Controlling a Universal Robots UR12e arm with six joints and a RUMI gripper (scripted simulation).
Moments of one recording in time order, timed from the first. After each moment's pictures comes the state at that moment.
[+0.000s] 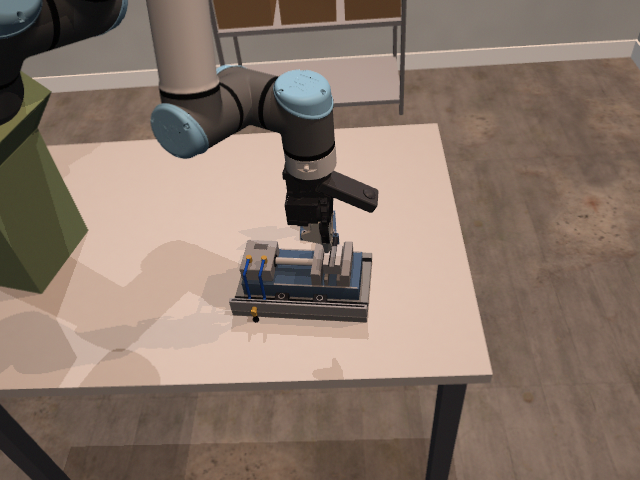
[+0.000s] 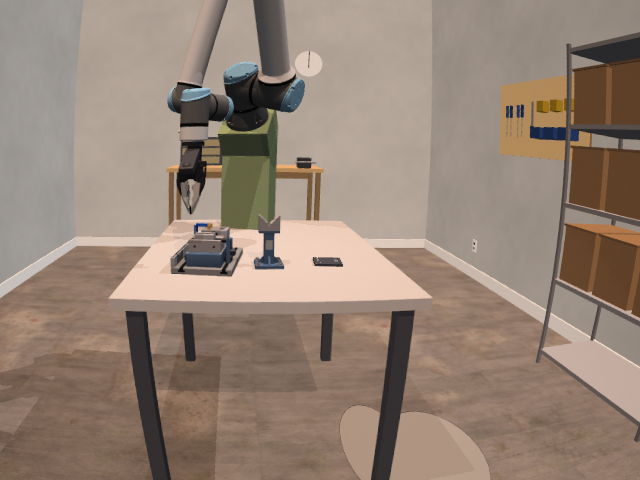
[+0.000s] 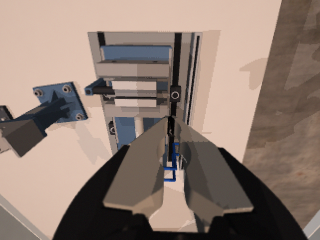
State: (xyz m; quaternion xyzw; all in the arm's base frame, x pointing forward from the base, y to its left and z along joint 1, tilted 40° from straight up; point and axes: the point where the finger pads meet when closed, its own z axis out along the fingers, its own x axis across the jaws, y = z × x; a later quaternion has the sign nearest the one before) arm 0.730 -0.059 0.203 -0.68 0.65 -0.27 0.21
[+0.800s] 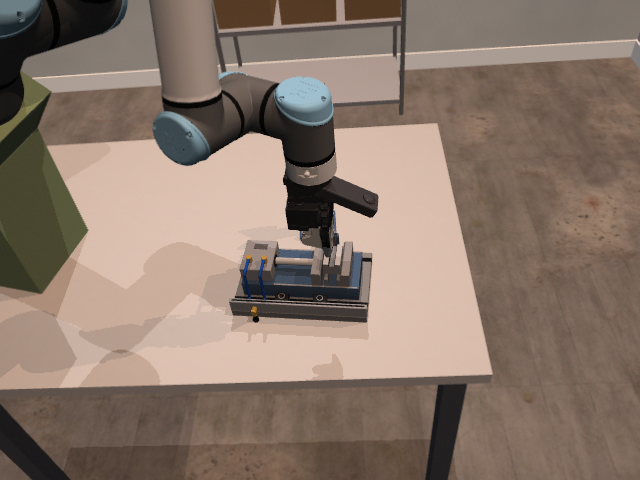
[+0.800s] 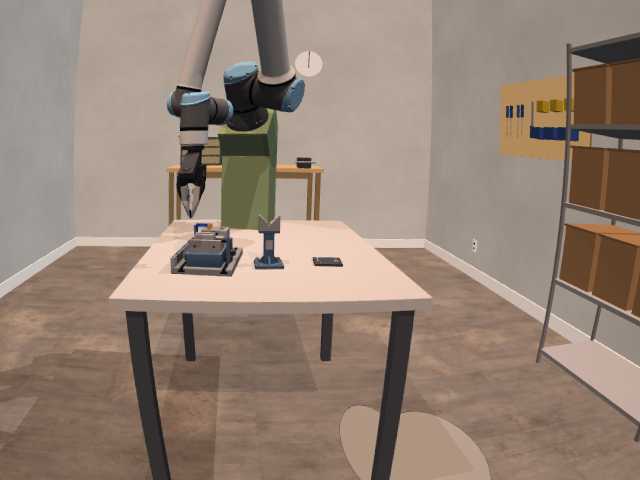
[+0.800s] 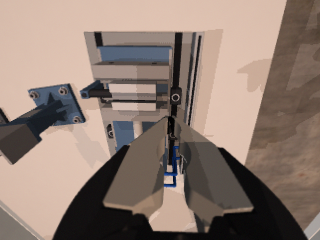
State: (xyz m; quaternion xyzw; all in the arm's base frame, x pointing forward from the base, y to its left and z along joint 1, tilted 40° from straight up) arm 0.738 -0.059 0.193 -0.68 0.65 -0.27 0.21
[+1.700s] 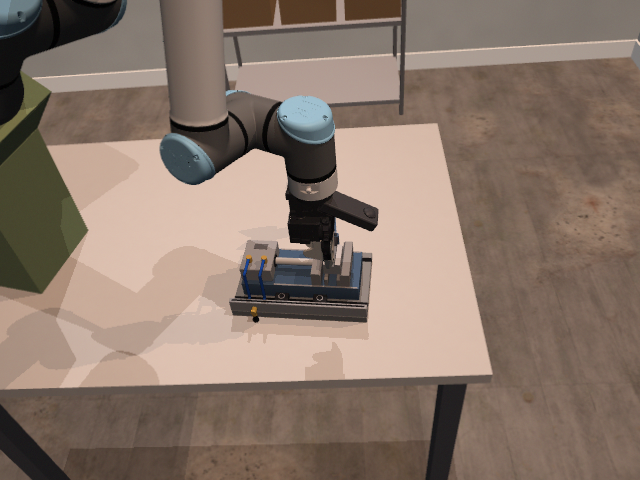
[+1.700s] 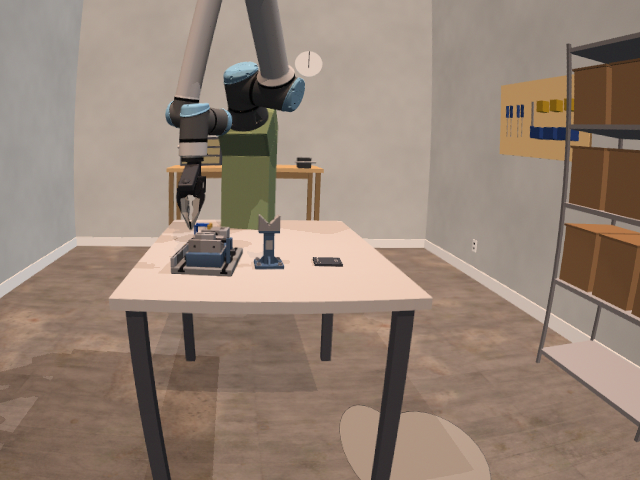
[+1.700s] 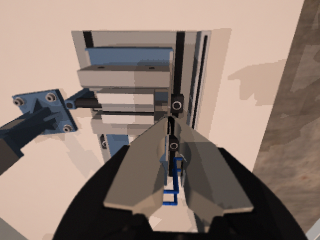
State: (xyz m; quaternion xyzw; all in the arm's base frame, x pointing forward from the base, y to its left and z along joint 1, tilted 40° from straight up) arm 0.761 -0.062 0.166 -0.68 0.65 -0.27 0.21
